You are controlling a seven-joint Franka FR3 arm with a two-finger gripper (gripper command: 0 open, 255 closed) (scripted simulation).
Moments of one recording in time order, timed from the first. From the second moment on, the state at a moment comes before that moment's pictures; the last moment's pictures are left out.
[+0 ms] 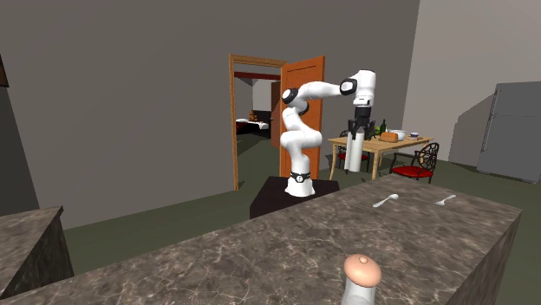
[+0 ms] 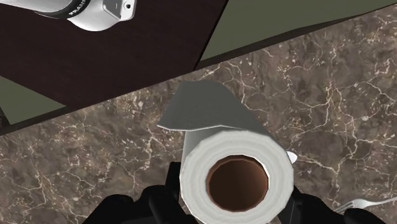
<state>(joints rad) 0.46 -1.05 0.66 -2.49 0.48 1.58 0.46</state>
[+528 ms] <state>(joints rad) 0.48 -1.06 0.71 -2.59 0.53 1.66 0.46</state>
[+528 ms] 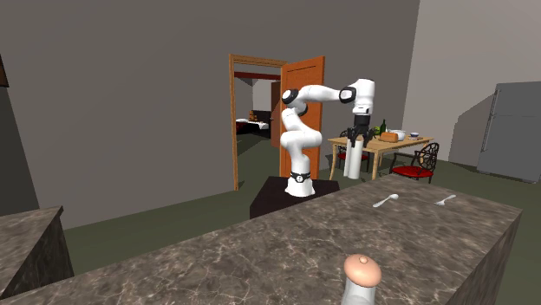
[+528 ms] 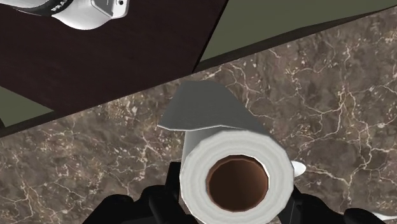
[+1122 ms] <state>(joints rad) 0.50 -1.05 0.78 -2.69 0.60 1.77 0.46</state>
